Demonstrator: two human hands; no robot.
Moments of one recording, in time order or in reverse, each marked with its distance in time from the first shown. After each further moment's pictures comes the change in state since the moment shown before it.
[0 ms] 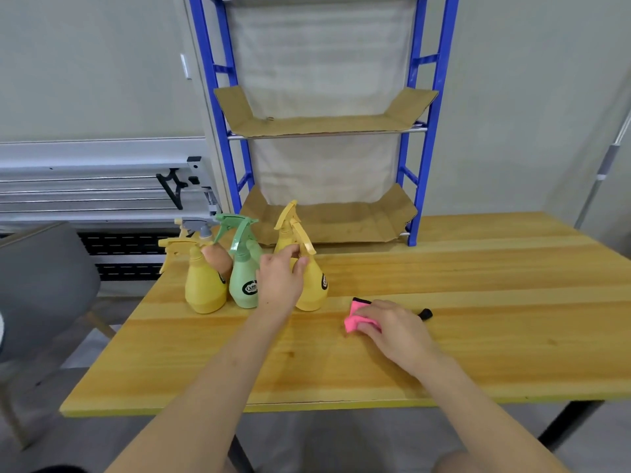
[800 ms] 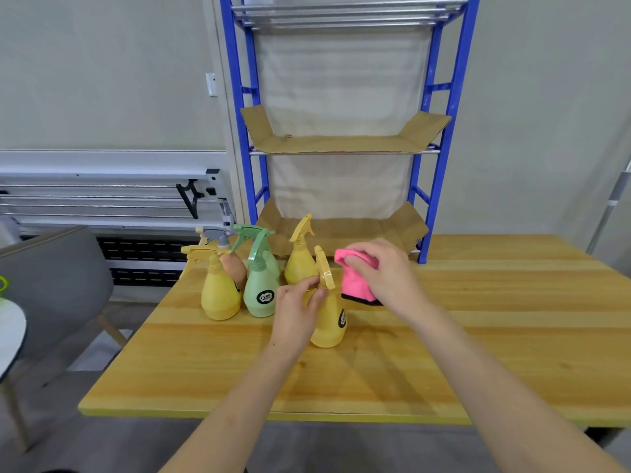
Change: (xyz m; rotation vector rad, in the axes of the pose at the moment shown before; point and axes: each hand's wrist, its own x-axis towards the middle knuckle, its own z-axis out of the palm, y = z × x) left_hand -0.048 -0.005 -0.009 -0.252 -0.087 -0.002; right_hand 0.078 -0.064 -0.073 0.420 0.269 -0.034
